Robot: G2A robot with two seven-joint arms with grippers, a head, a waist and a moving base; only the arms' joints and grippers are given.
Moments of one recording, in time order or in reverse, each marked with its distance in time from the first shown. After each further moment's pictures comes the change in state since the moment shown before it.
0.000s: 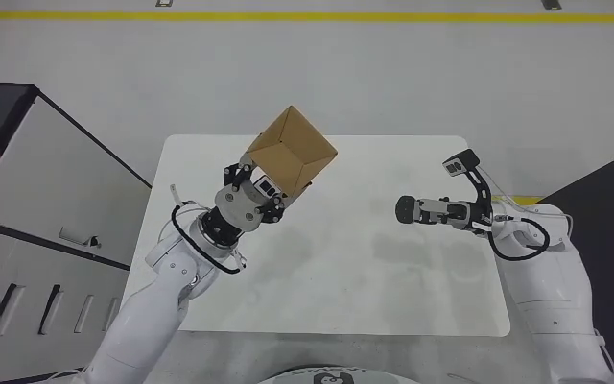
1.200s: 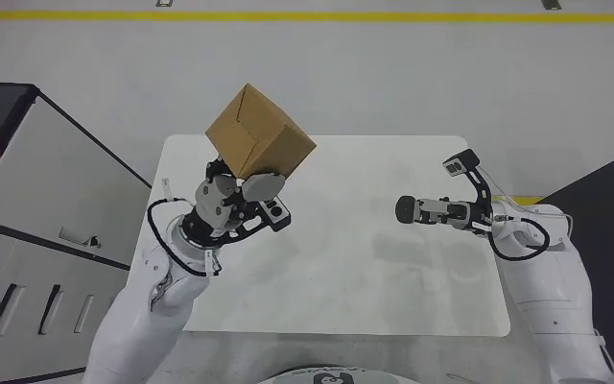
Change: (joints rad) left arm 0.055 -0.020 -0.078 -0.048 -0.513 0.213 0.114; right arm 0.000 0.000 0.000 0.000 0.000 0.000 0.000
